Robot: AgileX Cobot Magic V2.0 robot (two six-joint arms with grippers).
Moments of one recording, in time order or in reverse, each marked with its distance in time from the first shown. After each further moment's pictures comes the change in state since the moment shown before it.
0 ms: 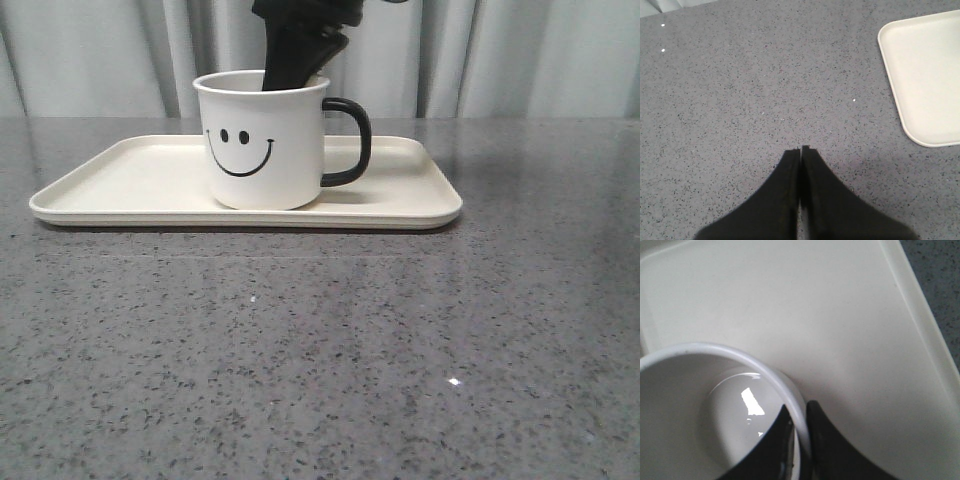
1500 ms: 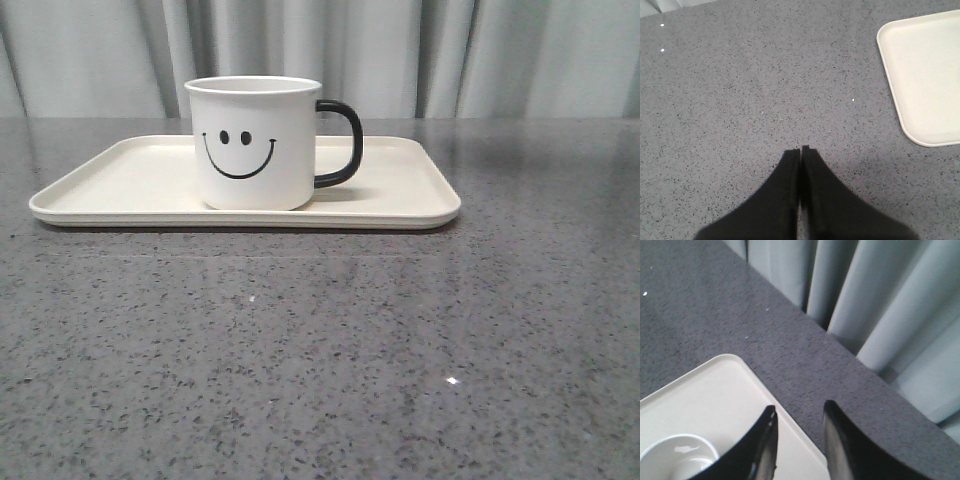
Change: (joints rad) left arm 0.000 0.000 0.000 0.000 0.000 0.000; right arm -0.179 -0.334 0.000 0.053 -0.237 0.183
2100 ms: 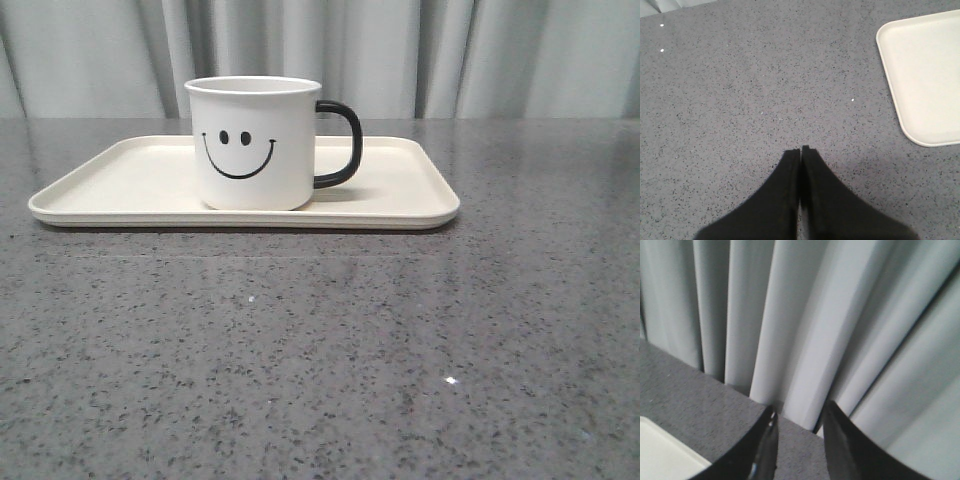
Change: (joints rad) left arm 0.000 0.000 0.000 -0.002 0.000 0.000; right arm -0.266 -0.298 0.096 0.002 -0.095 0.018
